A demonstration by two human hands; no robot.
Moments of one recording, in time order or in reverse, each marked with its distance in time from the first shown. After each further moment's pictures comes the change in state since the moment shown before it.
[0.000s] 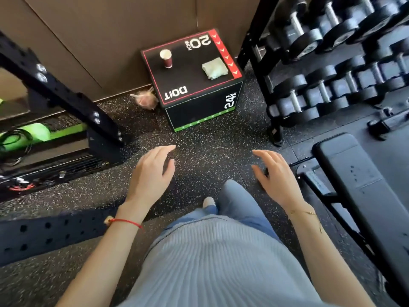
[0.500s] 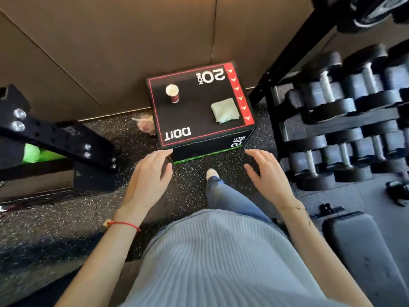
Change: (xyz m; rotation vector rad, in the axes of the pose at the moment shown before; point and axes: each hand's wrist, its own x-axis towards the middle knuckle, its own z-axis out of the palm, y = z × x) left_hand 0.312 -0.016 0.009 -0.028 0.034 -0.115; right_hand 0.365 0.043 -0.017 -0.003 -0.102 -0.126
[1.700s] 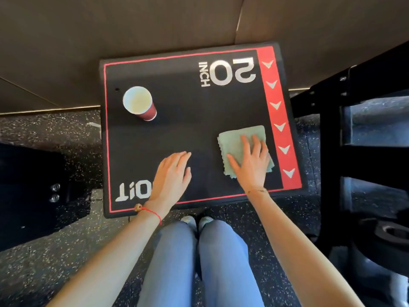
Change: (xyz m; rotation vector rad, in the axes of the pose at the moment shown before) left_hand 0.416 -0.175 0.403 0.123 -0.079 -0.050; right_hand 0.466 0.264 0.360 -0.244 -0.030 0.186
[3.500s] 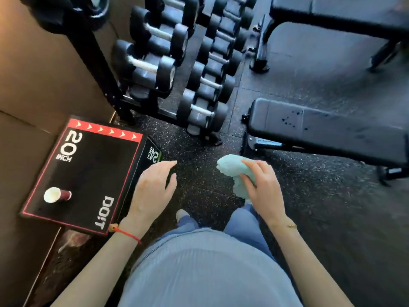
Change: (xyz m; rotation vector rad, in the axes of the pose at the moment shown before) left_hand -0.396 0.276 -0.330 -0.042 -0.299 1.112; right_hand -0.726 -0.066 -0.361 0.429 0.633 0.859
